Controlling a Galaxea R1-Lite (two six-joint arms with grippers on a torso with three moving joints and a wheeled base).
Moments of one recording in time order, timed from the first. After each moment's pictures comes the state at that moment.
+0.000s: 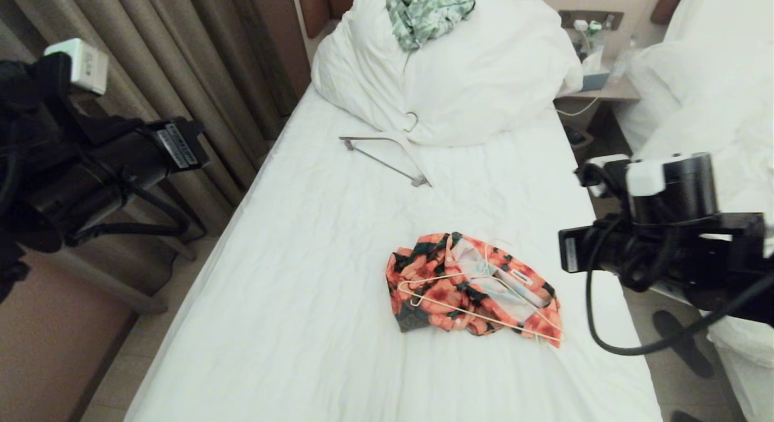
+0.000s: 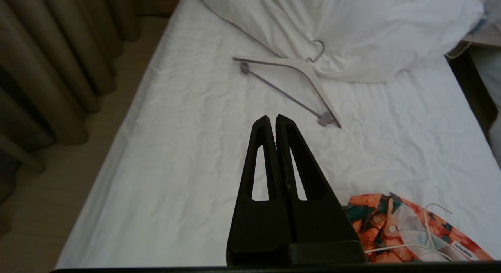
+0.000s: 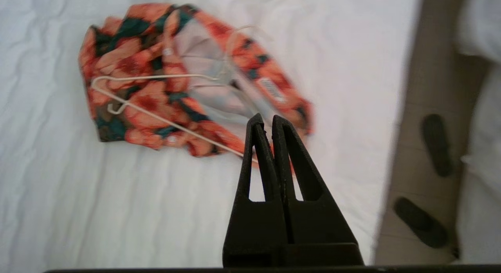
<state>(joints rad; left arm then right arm) -0.17 1.43 -0.89 -0.65 0.12 -0.08 0.48 1.60 -0.95 -0.22 -0.42 0.09</state>
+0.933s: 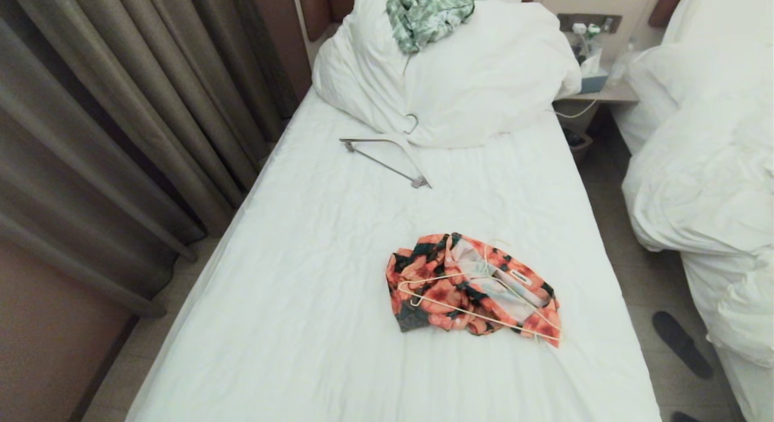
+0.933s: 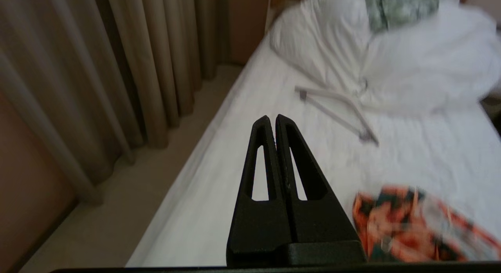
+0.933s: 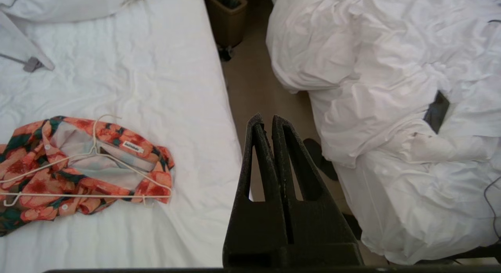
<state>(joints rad) -0.04 0.32 -0.48 -0.13 0.24 -0.07 0.08 0.51 -0.71 0.19 -0.45 -0.01</state>
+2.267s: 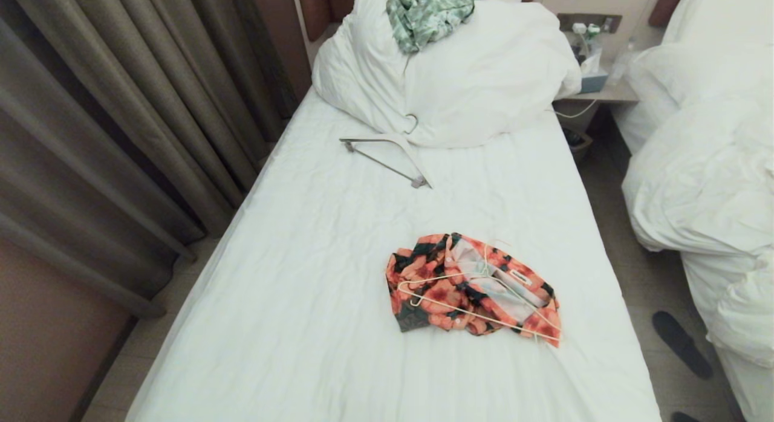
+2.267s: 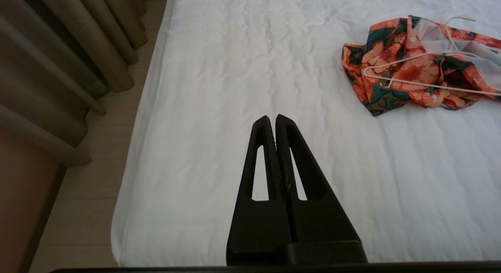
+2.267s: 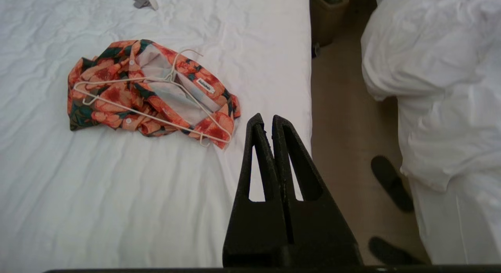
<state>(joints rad) 0.00 0.00 0.00 0.01 -0.02 0.11 -0.01 0.01 -0.05 -0.04 -0.01 -0.09</state>
